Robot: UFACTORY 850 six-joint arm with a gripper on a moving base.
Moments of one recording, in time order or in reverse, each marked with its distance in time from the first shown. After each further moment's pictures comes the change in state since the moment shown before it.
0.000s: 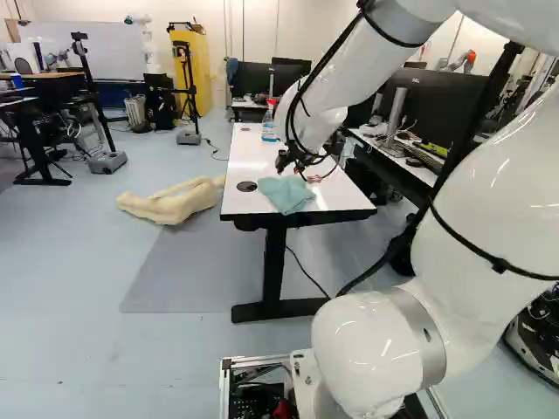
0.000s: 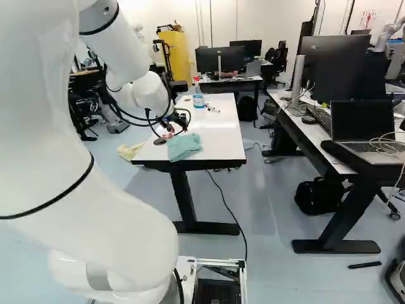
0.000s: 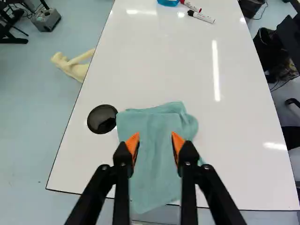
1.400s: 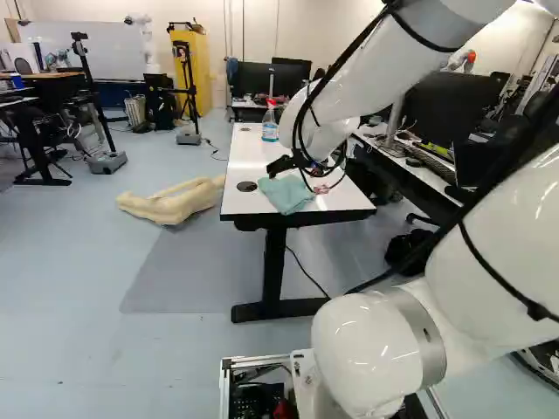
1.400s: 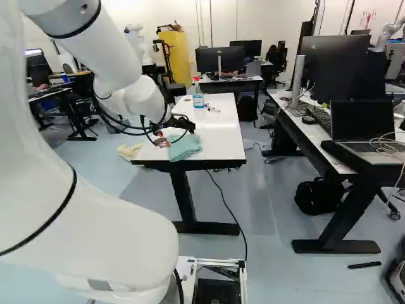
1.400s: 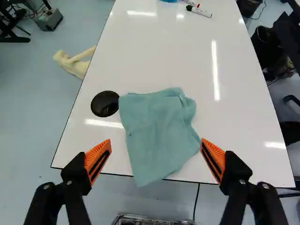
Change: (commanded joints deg) arm -0.2 9.3 8.6 0.0 0.0 0.0
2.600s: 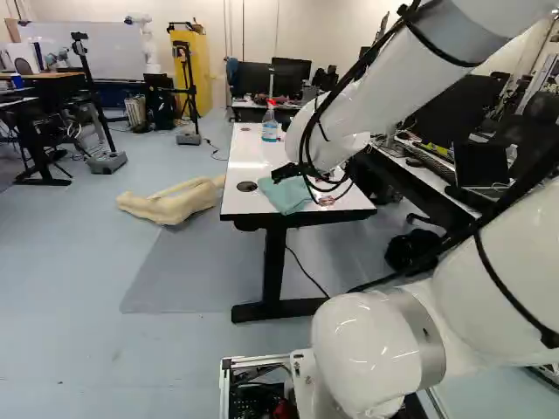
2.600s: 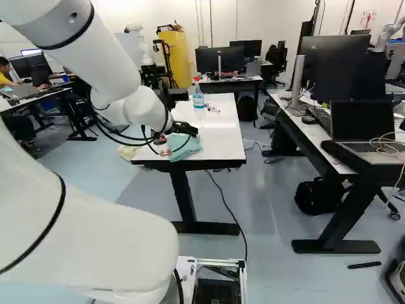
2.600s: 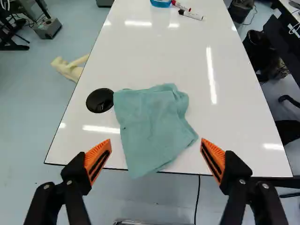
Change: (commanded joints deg) arm -1.3 3.0 5.5 0.0 6.1 0.0
